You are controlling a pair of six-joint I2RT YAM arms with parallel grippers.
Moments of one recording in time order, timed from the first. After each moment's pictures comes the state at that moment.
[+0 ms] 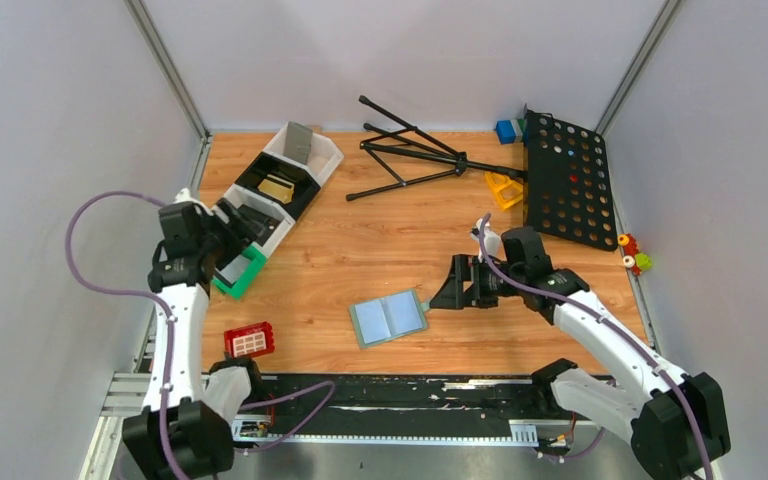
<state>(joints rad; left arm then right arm) 0.32 0.96 0.82 -0.53 0.24 -0.57 0.44 0.98 0.63 -0.43 -0.66 0.49</state>
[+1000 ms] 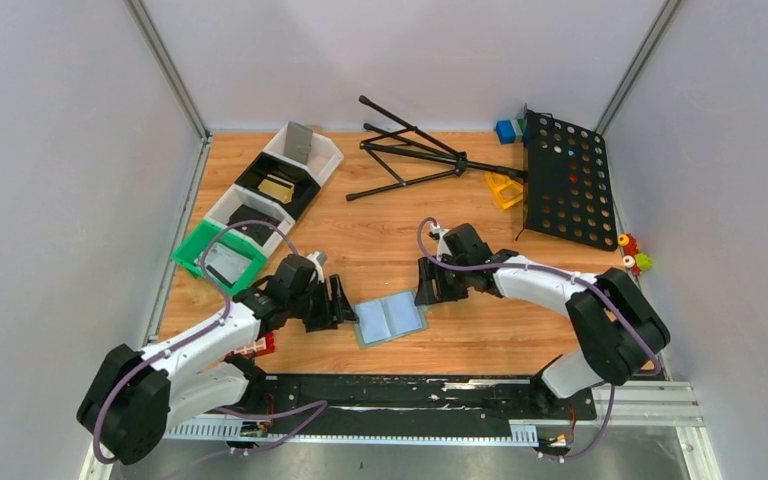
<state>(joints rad) -0.58 1.01 0.42 -0.32 0.27 -0.79 0.62 1.50 0.74 -0.23 -0.31 0.42</state>
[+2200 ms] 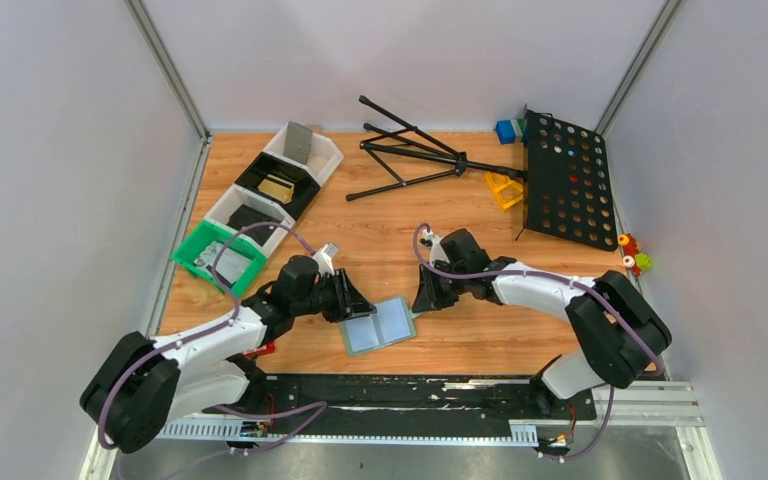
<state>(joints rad) -0.64 1.10 0.32 0.20 0.41 -0.99 0.66 1.50 0.69 -0.12 -0.45 0.45</state>
